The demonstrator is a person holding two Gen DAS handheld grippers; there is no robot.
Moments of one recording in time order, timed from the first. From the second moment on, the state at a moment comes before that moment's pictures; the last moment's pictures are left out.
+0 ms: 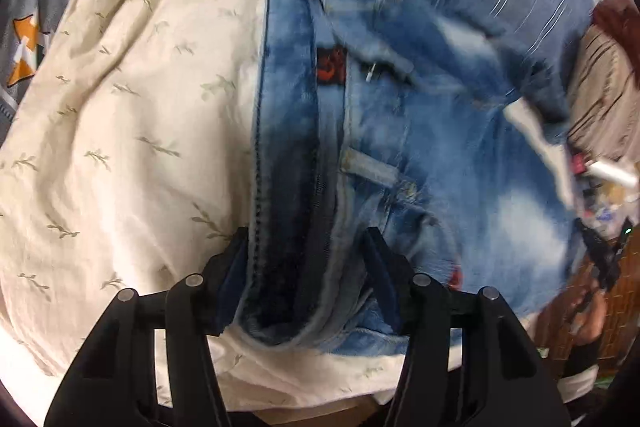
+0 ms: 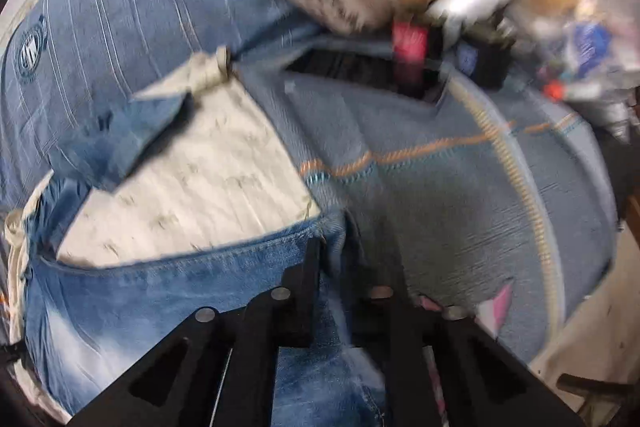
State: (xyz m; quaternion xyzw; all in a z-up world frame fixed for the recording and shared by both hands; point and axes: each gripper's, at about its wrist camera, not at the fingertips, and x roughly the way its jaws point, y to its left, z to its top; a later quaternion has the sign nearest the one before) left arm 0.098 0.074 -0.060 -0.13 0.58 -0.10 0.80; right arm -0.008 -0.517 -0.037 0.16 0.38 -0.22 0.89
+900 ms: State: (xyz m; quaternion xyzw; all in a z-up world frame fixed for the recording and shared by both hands) left arm 0.225 0.055 -0.055 -0.15 0.60 -0.08 0.79; right arm 0.211 -0.534 -0.028 0.15 0.42 -0.17 0.88
